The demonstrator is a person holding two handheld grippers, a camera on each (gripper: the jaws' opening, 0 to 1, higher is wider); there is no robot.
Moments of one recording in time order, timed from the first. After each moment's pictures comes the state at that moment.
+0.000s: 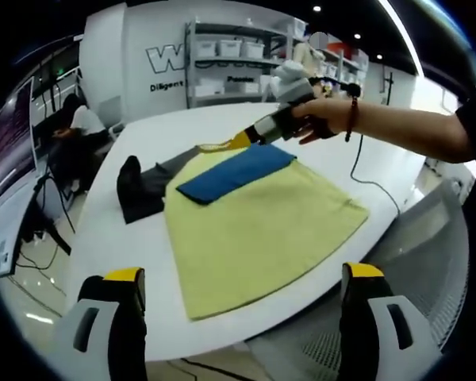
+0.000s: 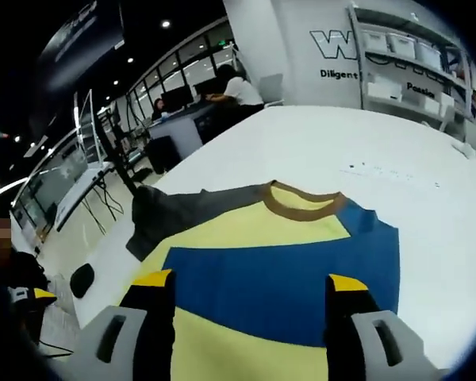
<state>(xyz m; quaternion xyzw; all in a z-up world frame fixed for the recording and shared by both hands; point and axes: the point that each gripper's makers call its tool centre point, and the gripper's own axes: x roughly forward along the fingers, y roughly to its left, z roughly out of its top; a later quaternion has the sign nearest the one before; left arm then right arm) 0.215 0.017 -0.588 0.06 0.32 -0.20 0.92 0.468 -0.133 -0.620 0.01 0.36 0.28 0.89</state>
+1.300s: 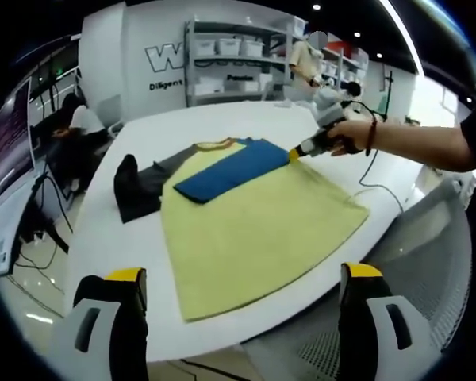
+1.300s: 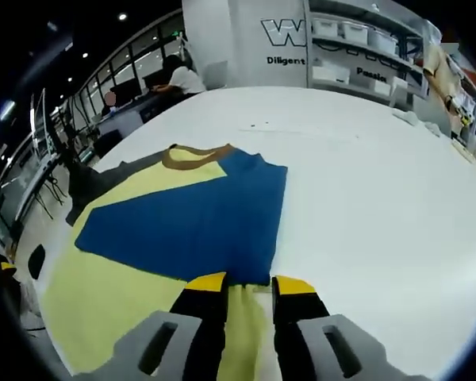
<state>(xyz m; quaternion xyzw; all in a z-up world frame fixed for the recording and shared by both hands) 0.215 0.009 -0.589 0.06 0.32 -0.20 0.92 0.450 -0.260 -0.676 -0.02 0.40 0.15 0.90</state>
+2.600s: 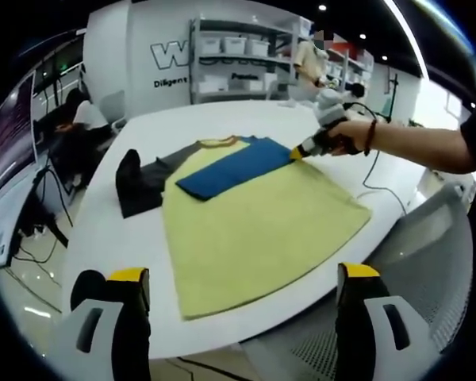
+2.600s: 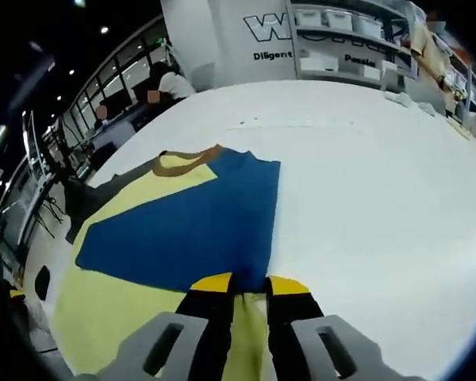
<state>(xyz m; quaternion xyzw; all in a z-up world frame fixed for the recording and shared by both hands) 0.216 0.012 -0.595 0.04 0.33 -0.19 0.92 0.465 -0.263 -0.679 0.03 0.41 0.13 0.90</state>
